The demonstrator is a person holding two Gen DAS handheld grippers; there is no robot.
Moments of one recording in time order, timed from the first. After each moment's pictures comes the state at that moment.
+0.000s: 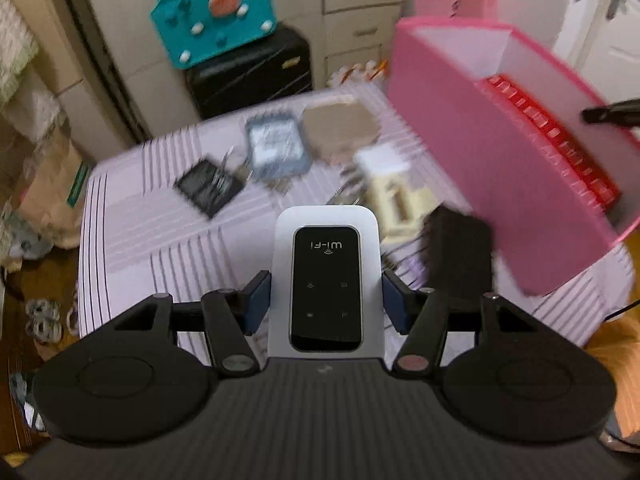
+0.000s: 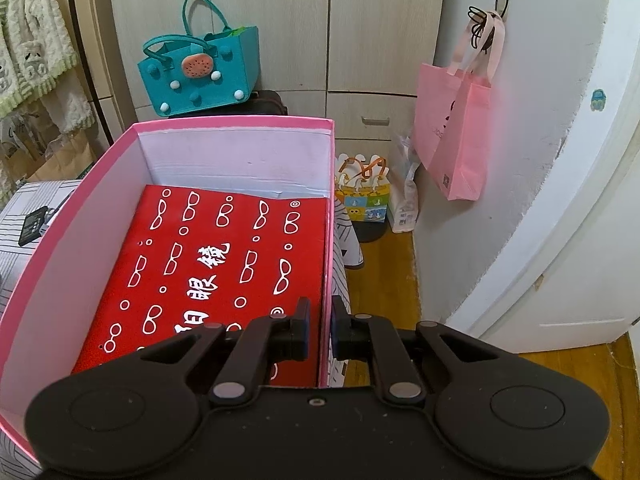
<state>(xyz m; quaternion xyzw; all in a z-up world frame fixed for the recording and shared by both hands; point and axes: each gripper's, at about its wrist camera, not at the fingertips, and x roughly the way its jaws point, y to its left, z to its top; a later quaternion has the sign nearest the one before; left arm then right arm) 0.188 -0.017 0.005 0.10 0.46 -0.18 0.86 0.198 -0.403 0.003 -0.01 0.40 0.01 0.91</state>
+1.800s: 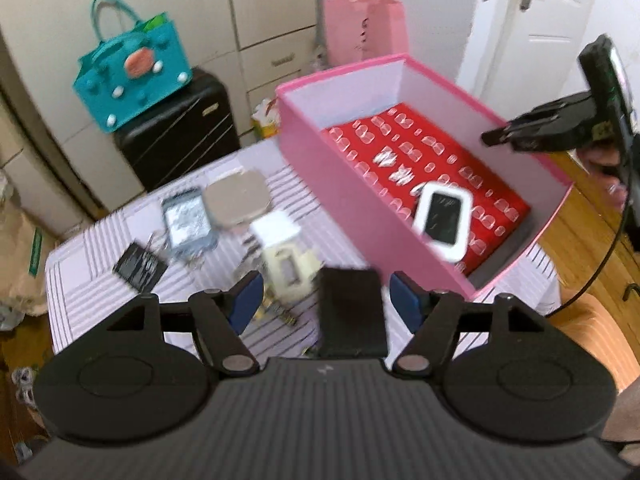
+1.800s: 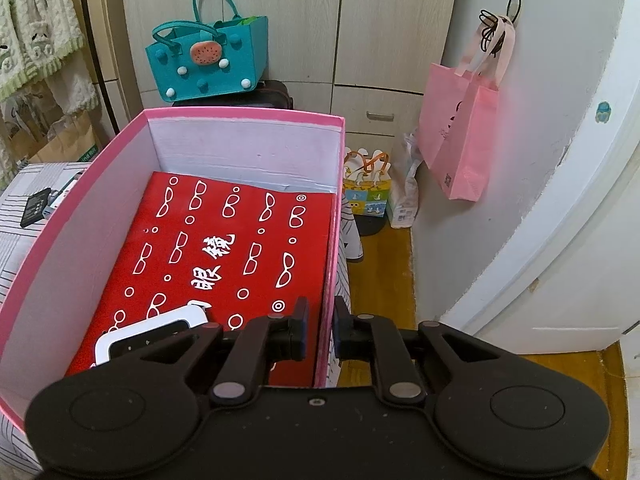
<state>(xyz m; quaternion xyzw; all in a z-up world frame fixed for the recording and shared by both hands) 0.179 -0.061 0.057 0.13 0.44 -0.27 0.84 0.202 -0.395 0.010 -0.04 0.42 0.01 0.91</state>
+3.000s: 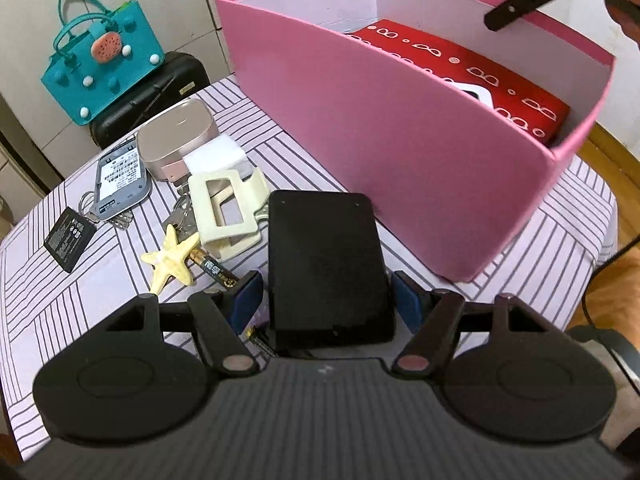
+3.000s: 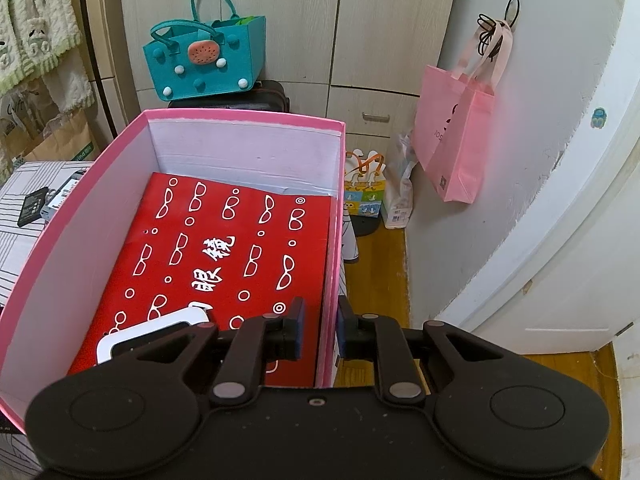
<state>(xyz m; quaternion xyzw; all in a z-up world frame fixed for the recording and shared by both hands) 0.161 -0.101 -0.062 0.19 0.43 -0.28 0.84 0.200 -0.389 0.013 -0.05 0.42 0.00 0.91</state>
